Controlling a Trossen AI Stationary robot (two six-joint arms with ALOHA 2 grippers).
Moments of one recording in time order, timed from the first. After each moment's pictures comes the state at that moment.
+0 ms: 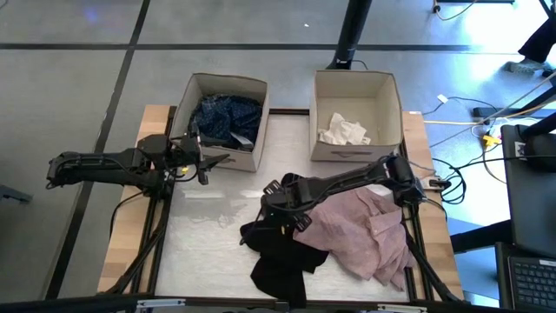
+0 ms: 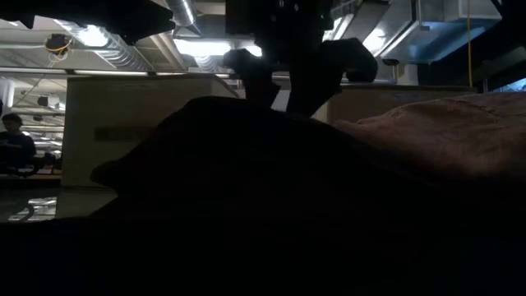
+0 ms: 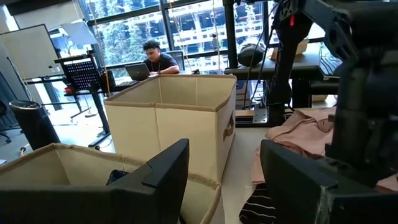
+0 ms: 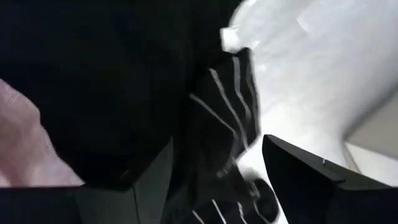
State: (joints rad) left arm 0.09 0.54 0.46 0.09 -0.20 0.16; right arm 0.22 2.11 1.80 -0.96 0.11 -0.61
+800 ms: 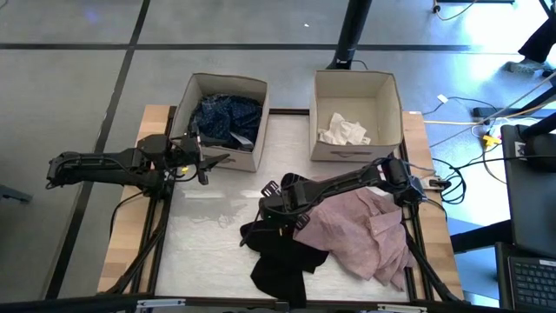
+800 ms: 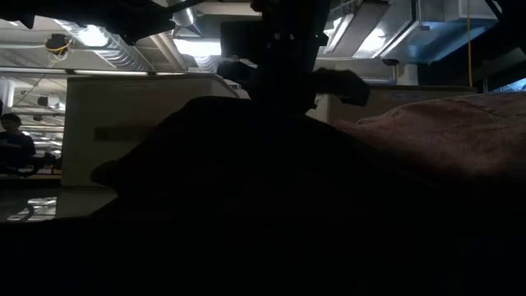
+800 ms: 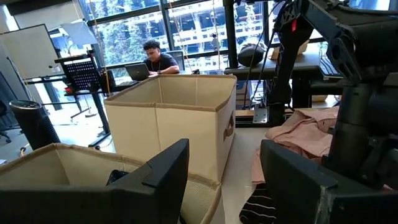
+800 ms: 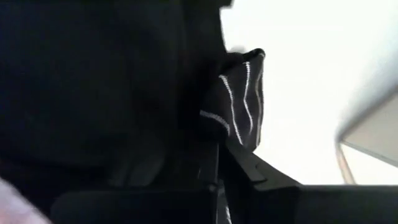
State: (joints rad) left arm 0.09 0.54 0.46 0.09 -0.20 0.16; right arm 0.22 2.16 1.80 -0.94 0.21 -0.67
